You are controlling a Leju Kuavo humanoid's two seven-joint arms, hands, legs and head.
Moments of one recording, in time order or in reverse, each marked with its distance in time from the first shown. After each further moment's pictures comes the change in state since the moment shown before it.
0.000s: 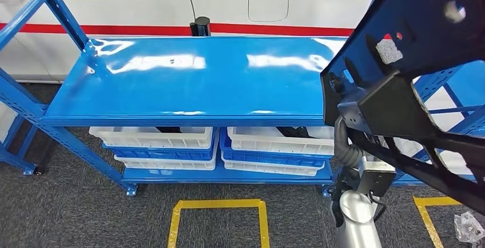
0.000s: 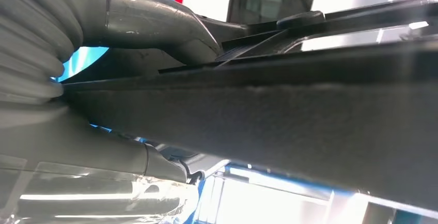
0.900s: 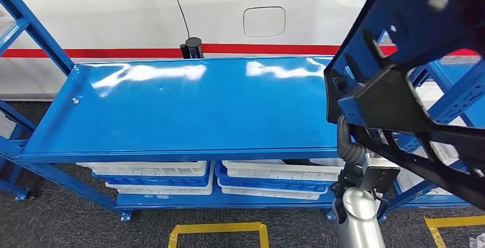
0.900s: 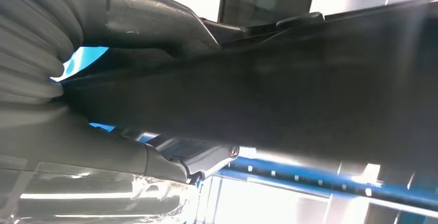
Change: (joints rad) left arm 0.003 0.004 -0.010 0.000 -0.002 -0.004 -0.008; right arm -0.022 -0.004 -0.022 0.011 0.023 0.032 0.001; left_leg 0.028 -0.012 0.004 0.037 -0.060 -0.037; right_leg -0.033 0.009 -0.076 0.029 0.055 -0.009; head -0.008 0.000
